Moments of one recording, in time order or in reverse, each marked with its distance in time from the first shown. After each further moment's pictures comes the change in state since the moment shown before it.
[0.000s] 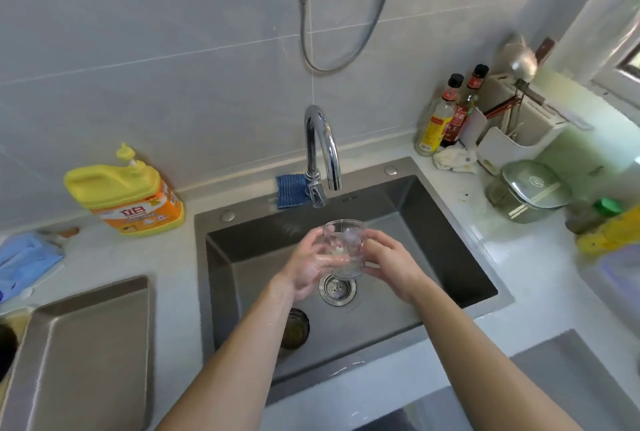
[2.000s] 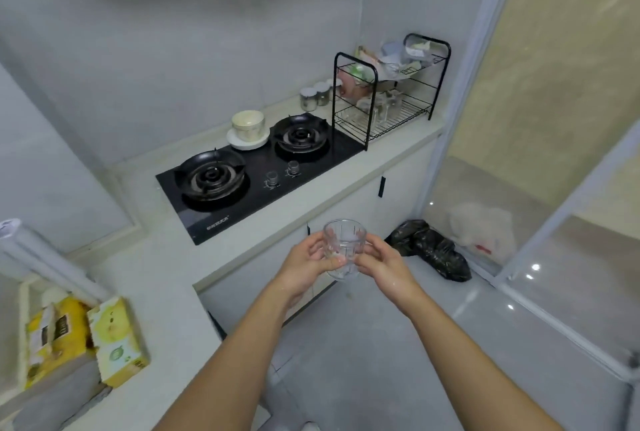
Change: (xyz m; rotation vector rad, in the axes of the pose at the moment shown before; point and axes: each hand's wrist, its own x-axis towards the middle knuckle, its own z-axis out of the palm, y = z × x) left_hand -0.412 -0.429 0.796 0.831 -1.763 -0.232; right_hand -0.784 0.400 -0.353 0.705 1.811 -0.181
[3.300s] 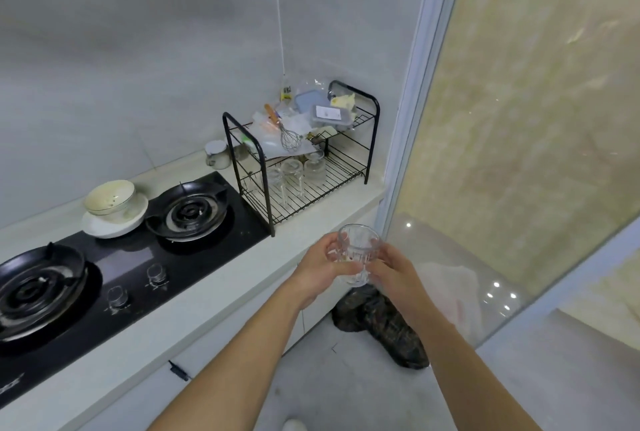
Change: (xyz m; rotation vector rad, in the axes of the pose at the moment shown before) left_hand 0.432 0.099 0.266 0.153 -0.055 0.002; right_hand 0.317 -0.067 -0.369 0.034 0.174 -0.024
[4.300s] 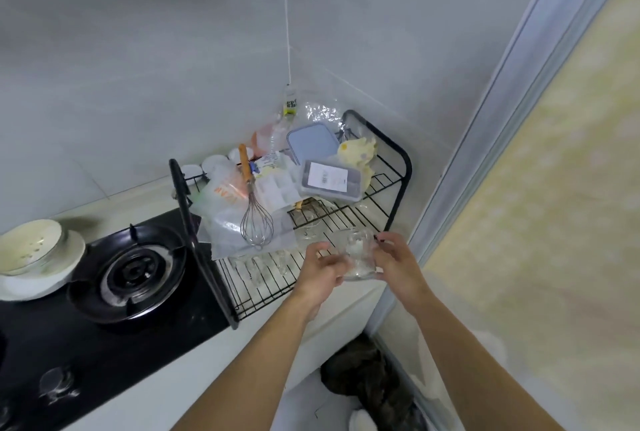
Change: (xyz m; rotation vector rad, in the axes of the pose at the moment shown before) left_hand 0.311 0.031 -0.024 -0.266 0.300 -0.168; right_hand 0.369 -0.028 -0.040 -0.156 -0.044 0.113
